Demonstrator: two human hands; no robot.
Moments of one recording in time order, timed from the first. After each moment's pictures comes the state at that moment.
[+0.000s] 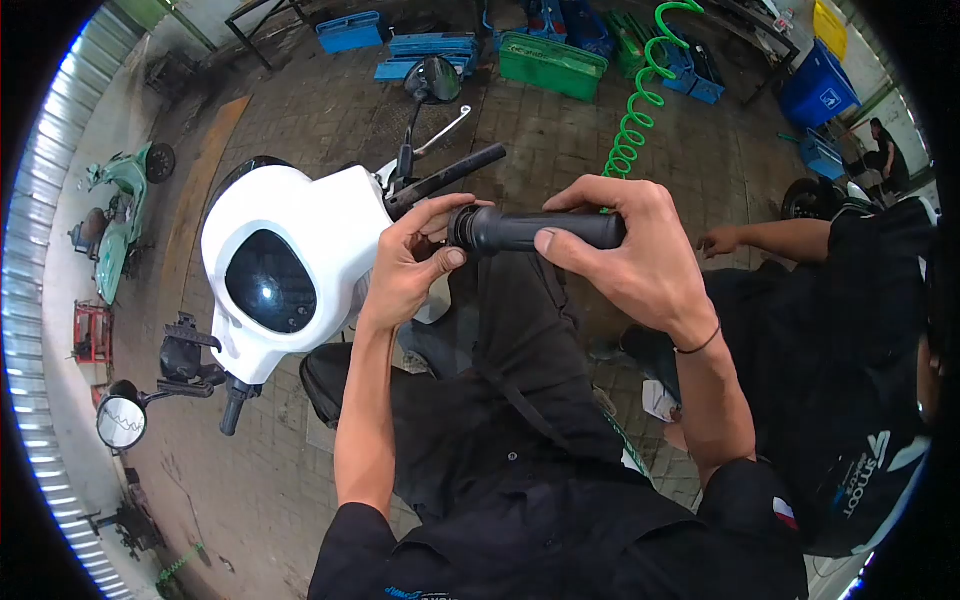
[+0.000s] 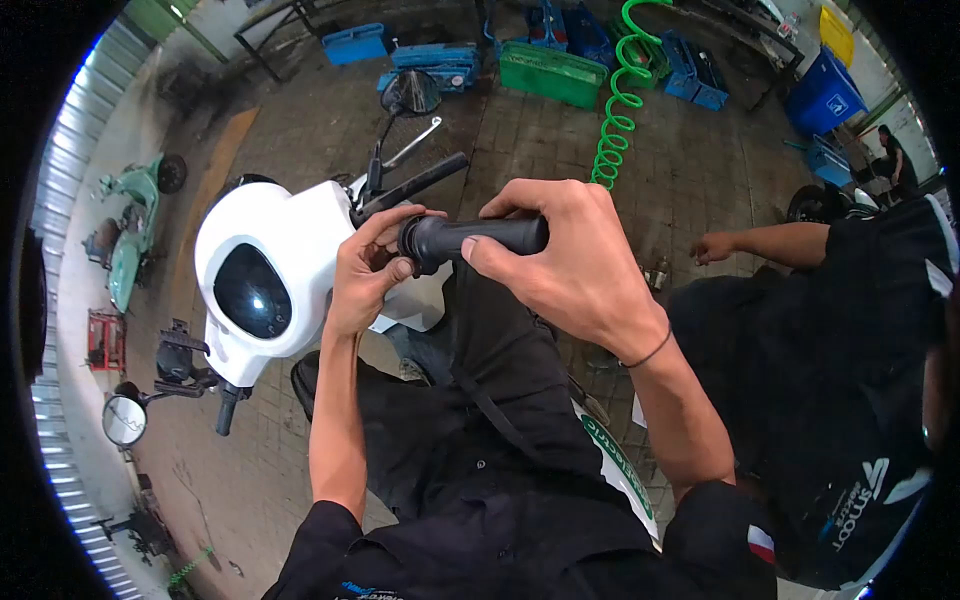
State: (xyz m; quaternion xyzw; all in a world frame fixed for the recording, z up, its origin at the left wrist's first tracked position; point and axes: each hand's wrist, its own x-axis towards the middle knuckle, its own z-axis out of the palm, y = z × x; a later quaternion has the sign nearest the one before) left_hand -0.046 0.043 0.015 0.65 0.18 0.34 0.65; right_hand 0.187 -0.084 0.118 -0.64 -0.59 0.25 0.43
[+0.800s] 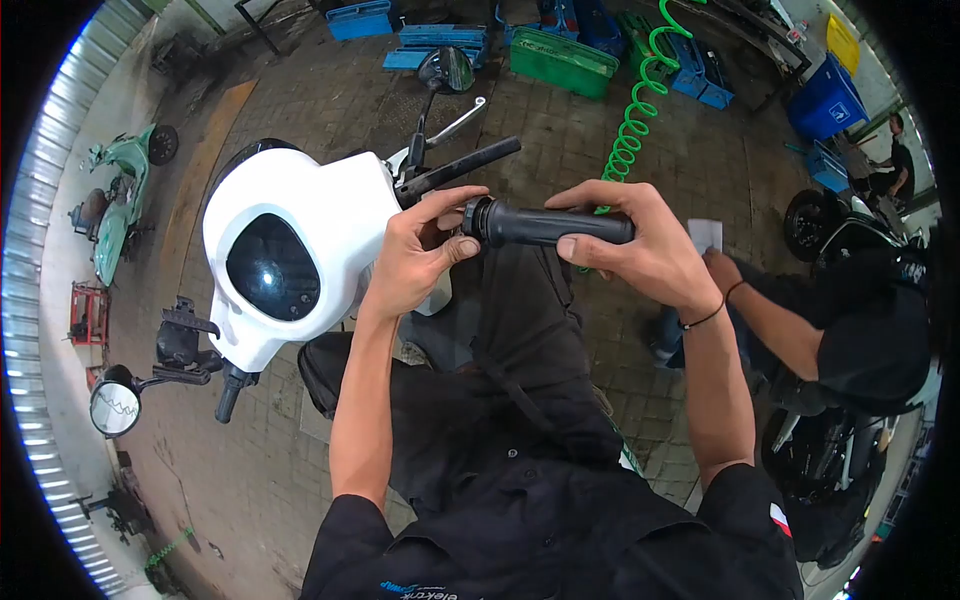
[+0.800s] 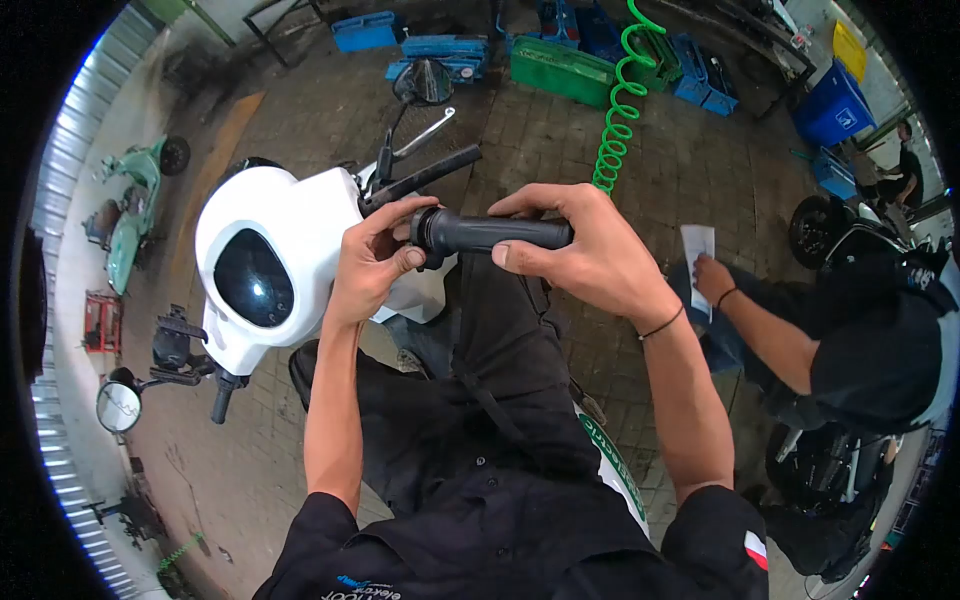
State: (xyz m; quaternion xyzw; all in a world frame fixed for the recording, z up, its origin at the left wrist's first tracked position) left_hand -0.050 0.044 0.016 0.67 0.22 0.35 0.62; right_hand 0.211 -0.073 0.089 -0.58 -0.58 0.41 0.40
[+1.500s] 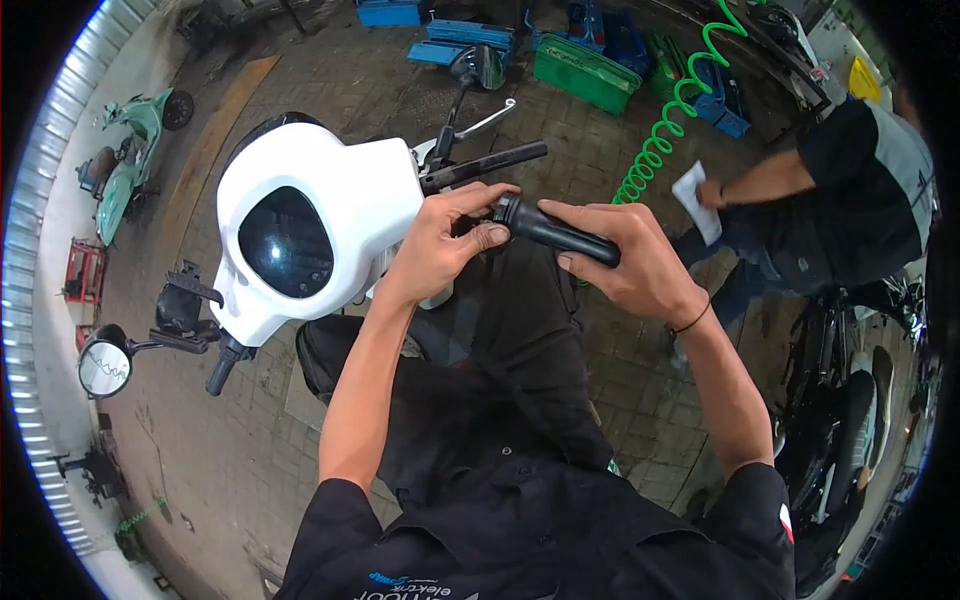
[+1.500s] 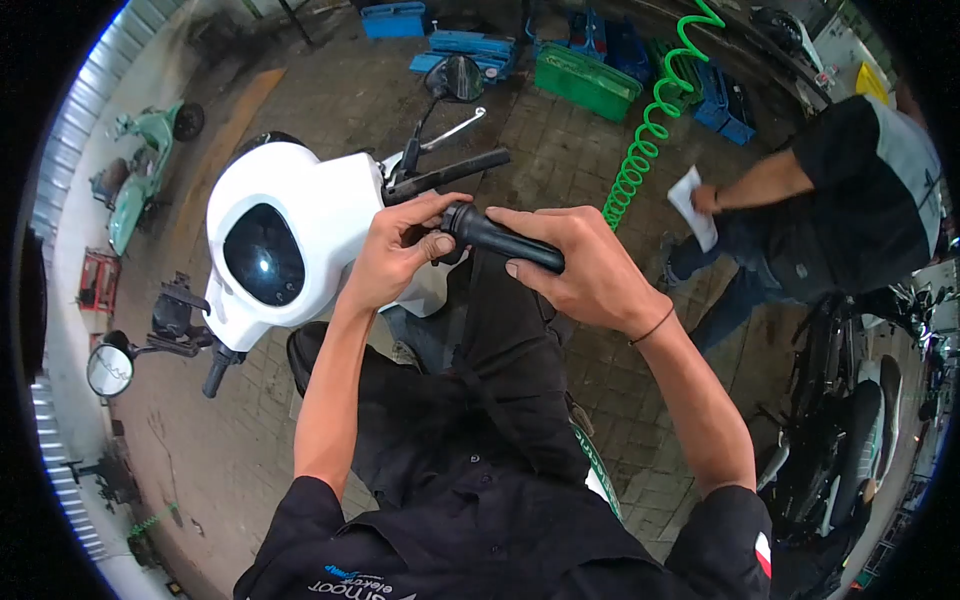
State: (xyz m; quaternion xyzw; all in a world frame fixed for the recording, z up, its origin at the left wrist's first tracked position) left_hand -0.045 0.049 0.022 0.75 0.24 0.32 0.54; right_hand 0.199 -0.060 0.080 -0.52 -0.73 0.28 0.34
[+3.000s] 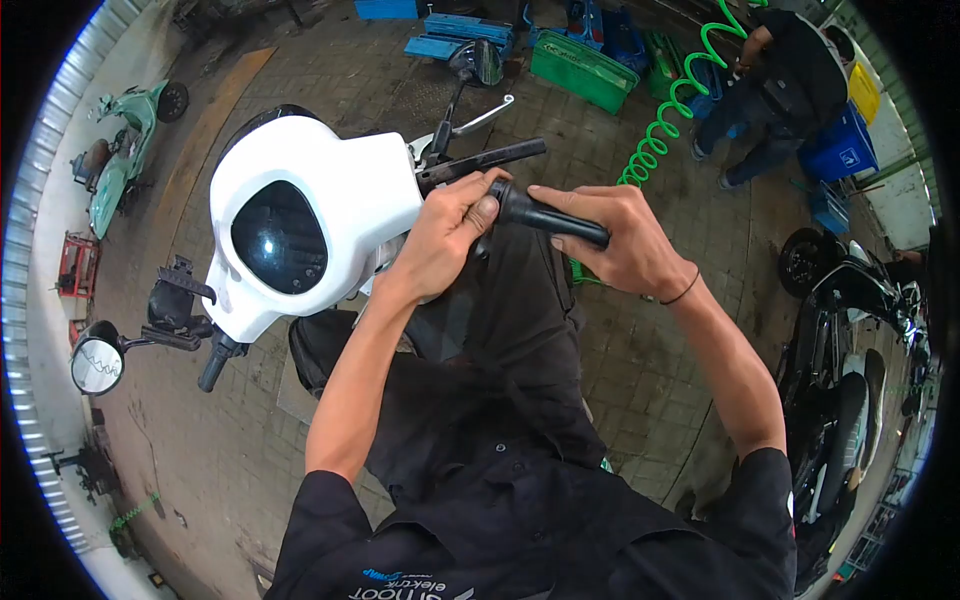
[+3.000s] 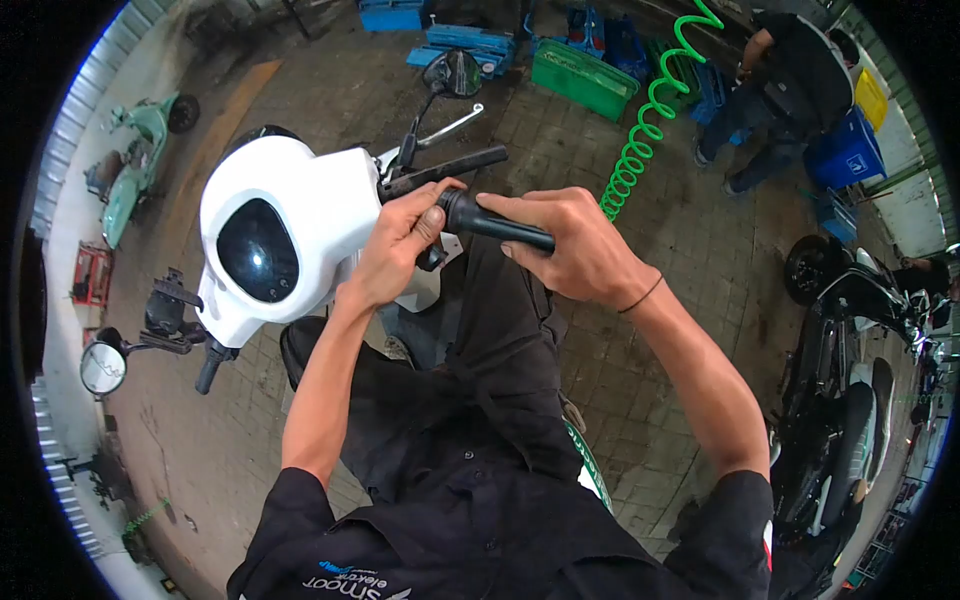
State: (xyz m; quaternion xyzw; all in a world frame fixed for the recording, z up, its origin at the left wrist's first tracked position) left_hand -0.039 0.048 0.026 0.76 0.28 0.30 0.51; right_hand 0.207 -0.037 0.070 -0.49 -0.78 0.23 0.32
